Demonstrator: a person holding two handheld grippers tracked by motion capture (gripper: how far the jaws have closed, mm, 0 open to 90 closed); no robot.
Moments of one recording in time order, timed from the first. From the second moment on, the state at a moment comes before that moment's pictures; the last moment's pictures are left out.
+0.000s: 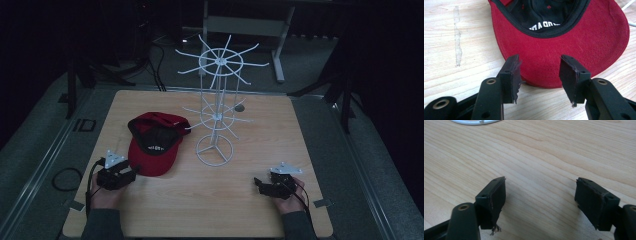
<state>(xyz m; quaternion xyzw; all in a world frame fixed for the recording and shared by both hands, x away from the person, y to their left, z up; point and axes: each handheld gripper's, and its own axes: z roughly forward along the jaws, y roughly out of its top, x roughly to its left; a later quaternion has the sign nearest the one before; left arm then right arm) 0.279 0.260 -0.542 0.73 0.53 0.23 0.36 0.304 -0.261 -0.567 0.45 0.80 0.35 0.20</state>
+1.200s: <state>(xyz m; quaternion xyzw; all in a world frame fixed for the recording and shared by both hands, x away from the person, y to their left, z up) 0.350 0.305 -0.542 0.73 0.56 0.09 0.37 0.303 -0.261 -0.567 0.45 0.80 0.35 0.20</state>
